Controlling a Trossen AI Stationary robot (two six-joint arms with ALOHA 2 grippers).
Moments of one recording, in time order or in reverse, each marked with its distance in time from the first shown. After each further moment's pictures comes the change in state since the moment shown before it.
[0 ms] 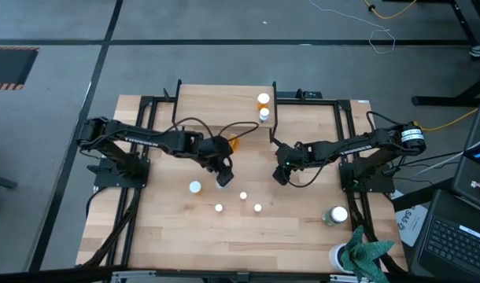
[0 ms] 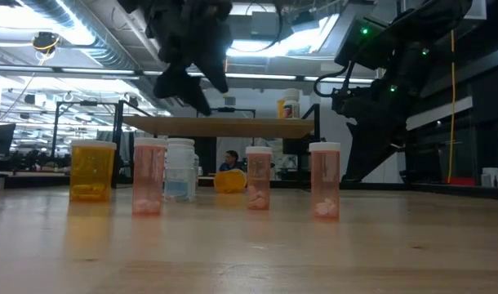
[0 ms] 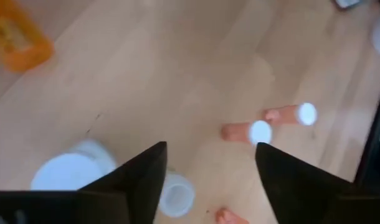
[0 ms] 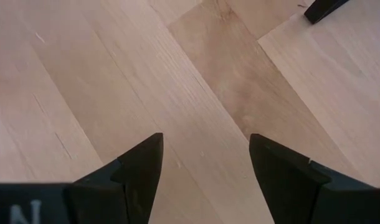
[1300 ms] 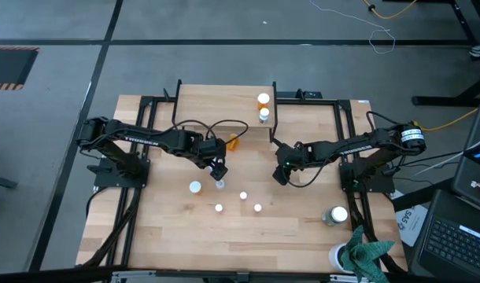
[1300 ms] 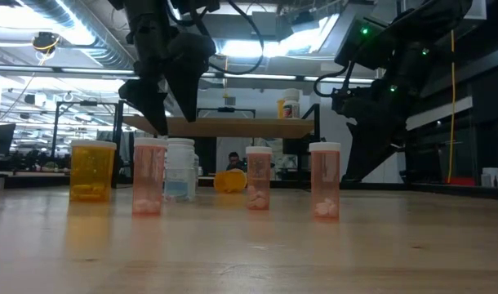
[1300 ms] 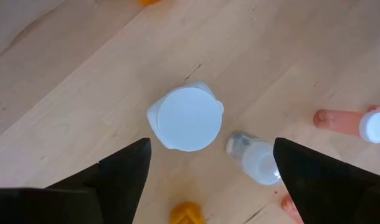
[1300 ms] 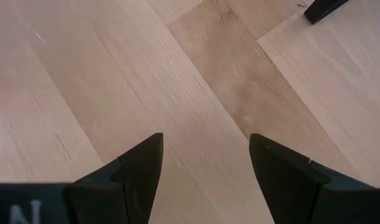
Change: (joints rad) left arm 0.011 0.000 0.000 -0.260 -0.155 -0.149; right arm 0.000 0.000 0.000 0.000 0.000 0.000
